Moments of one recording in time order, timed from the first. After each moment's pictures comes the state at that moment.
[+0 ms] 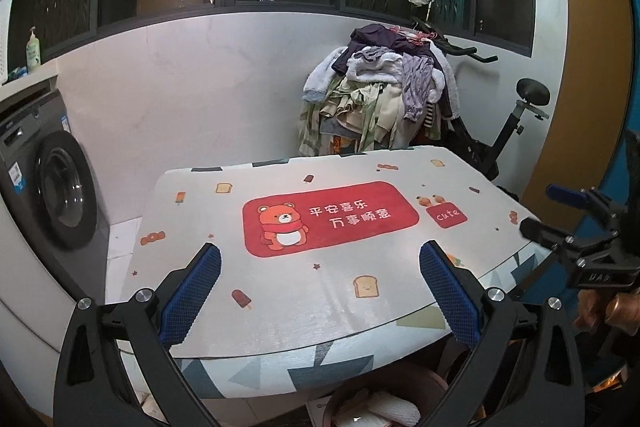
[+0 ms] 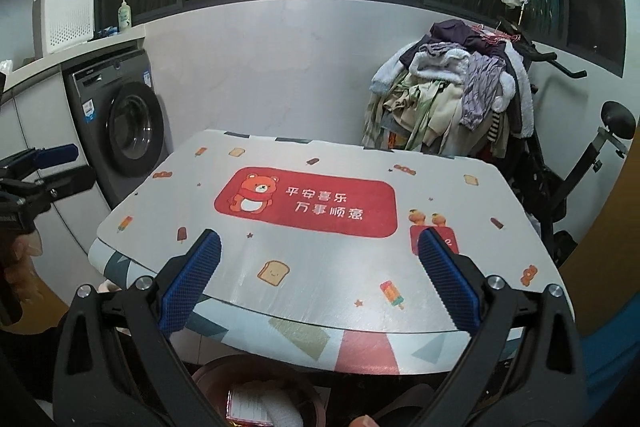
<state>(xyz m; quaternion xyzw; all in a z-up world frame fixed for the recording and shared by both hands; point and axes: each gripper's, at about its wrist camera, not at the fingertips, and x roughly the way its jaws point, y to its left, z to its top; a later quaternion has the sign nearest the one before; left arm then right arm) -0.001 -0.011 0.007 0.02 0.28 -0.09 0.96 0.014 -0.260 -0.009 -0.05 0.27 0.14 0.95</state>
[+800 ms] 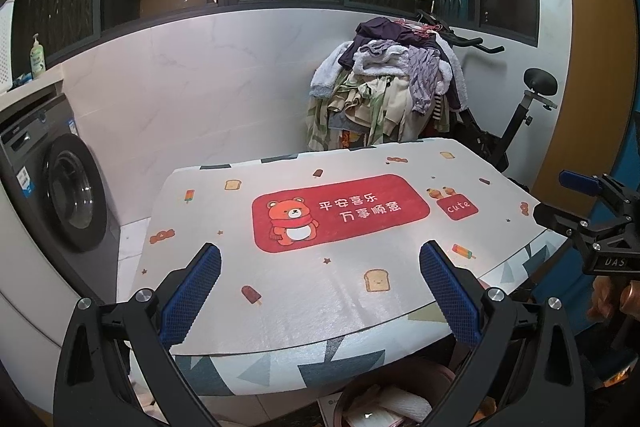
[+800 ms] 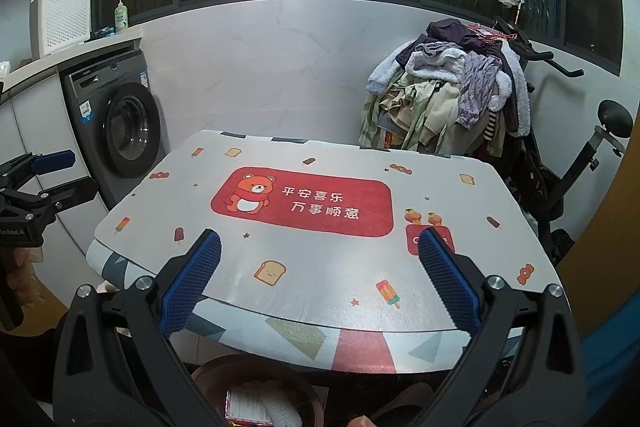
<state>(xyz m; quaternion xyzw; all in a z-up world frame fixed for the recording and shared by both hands) -0.001 -0.011 0.000 0.03 0.28 -0.07 0.96 0.013 -0.262 -0.009 -0.05 0.27 0.13 0.95</state>
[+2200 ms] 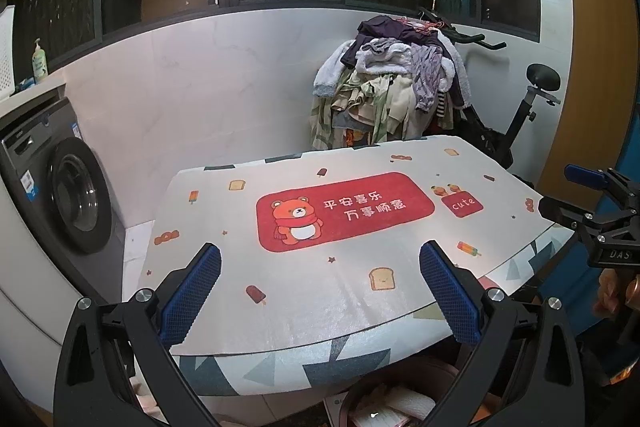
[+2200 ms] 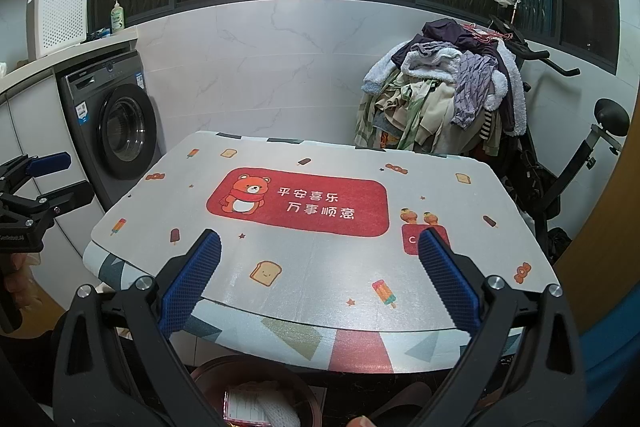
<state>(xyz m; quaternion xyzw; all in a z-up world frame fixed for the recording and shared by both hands) 0.003 -0.008 -0.004 0.04 0.29 -0.07 0.96 0.014 -0.265 -0.010 -0.05 0.27 0.13 0.95</state>
